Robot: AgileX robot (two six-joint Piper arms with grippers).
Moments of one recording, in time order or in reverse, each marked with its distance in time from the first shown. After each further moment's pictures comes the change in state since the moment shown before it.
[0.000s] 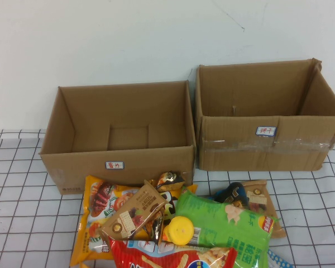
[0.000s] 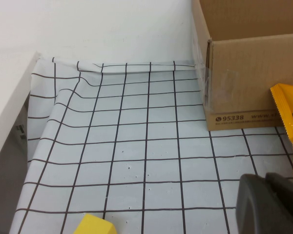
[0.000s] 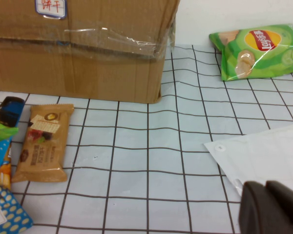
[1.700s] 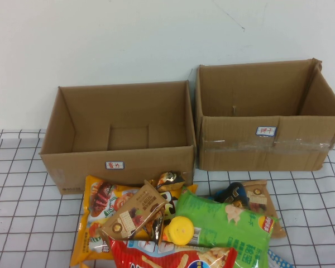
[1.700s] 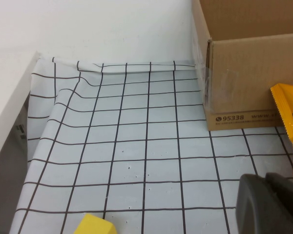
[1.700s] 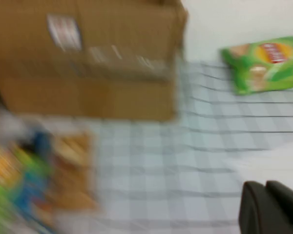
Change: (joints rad) right arm 0.000 0.000 0.002 0.080 -0.056 -0.007; left arm 0.000 0.000 0.000 0.000 0.000 0.000
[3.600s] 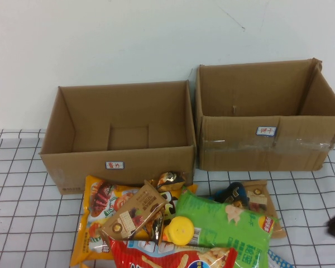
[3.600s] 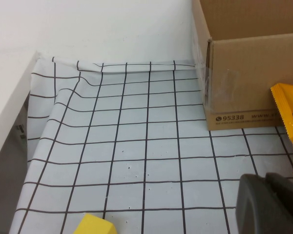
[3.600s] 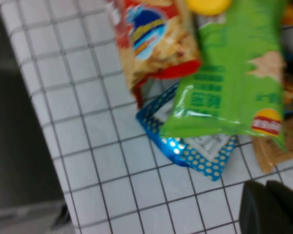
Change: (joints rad) right arm 0.331 1.092 -0.971 0.408 0.758 -1.070; left arm 0.000 0.000 0.000 0.000 0.000 0.000
